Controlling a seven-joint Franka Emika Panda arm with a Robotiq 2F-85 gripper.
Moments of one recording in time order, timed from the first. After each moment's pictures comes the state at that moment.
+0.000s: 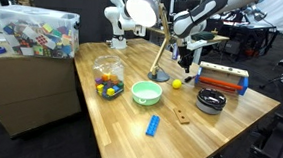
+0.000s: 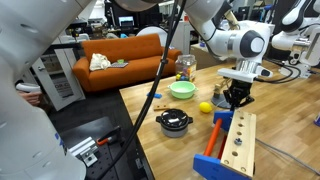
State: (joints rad) arm -0.04 0.93 -0.07 -1.30 -0.08 1.93 -0.08
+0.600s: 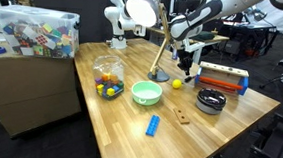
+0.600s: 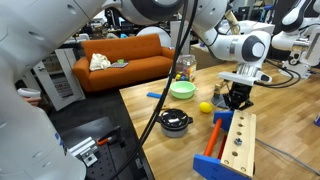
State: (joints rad) arm -0.04 1.03 -0.07 -1.17 -0.08 1.83 -0.07
